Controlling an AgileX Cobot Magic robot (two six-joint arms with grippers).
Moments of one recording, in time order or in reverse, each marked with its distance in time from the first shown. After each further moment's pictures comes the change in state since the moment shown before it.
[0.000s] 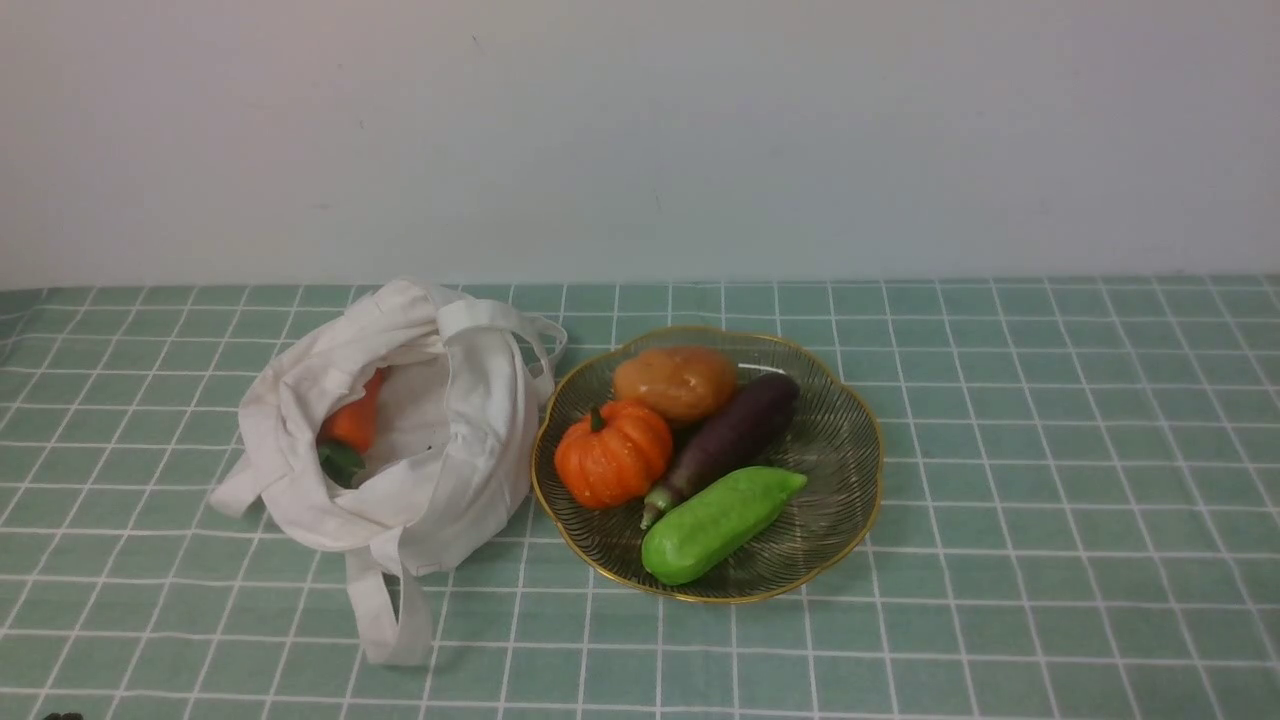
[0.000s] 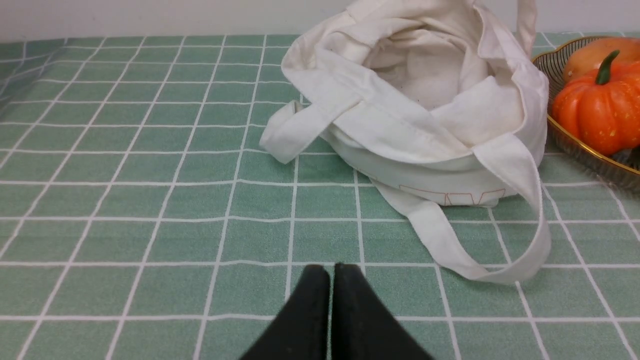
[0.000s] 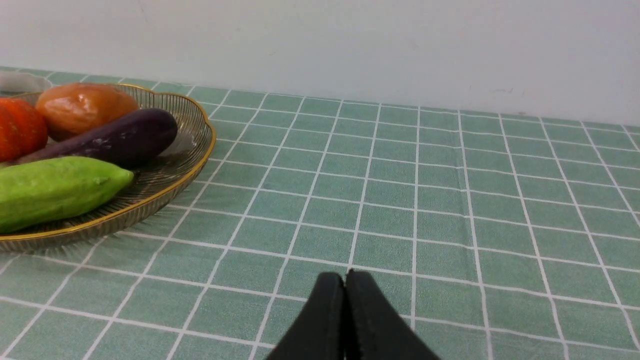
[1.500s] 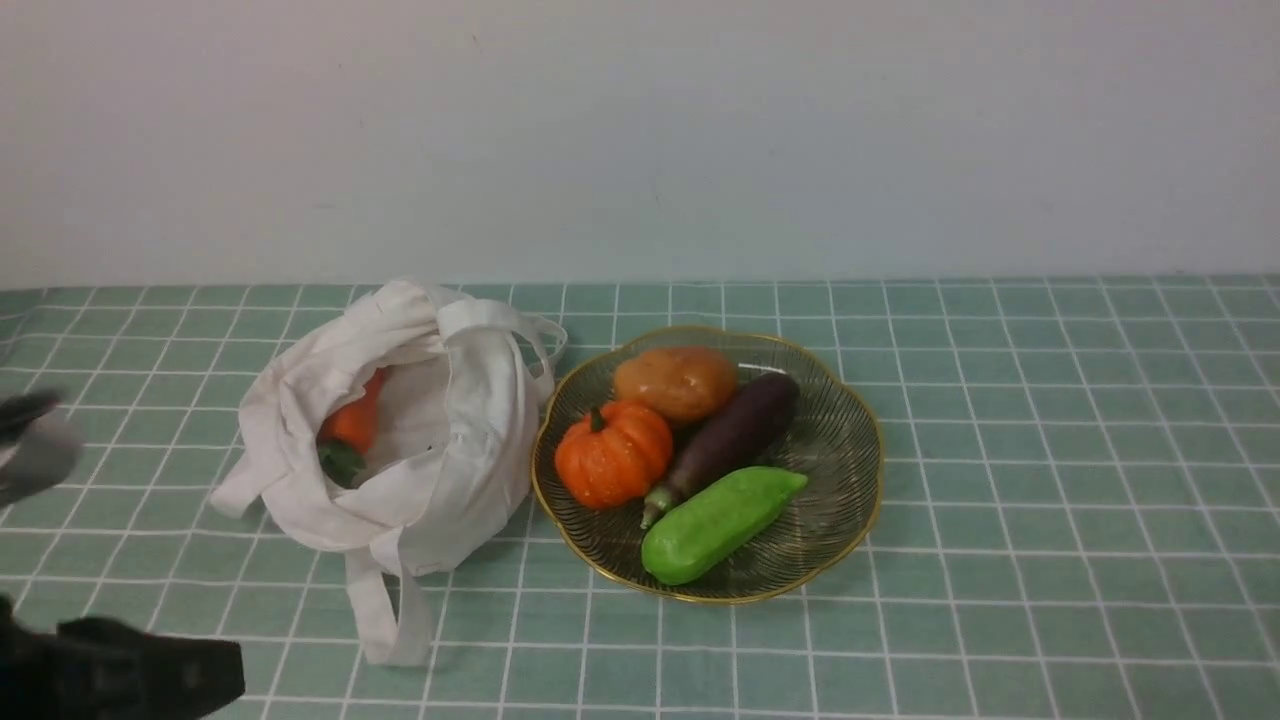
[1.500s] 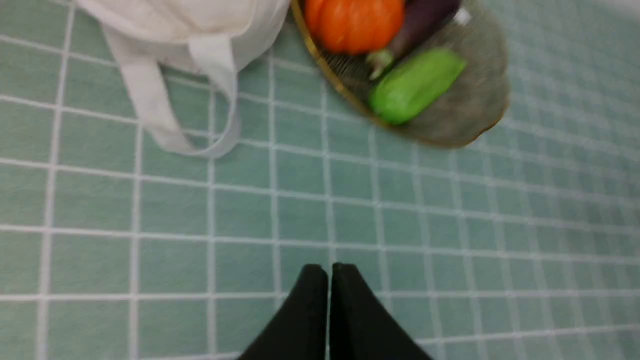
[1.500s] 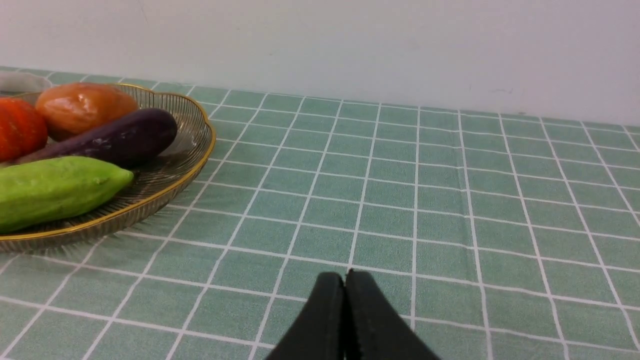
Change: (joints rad) right arm 0.000 0.000 0.000 0.000 0.000 0.000; left arm 0.000 0.761 -0.674 -0.472 0.586 0.040
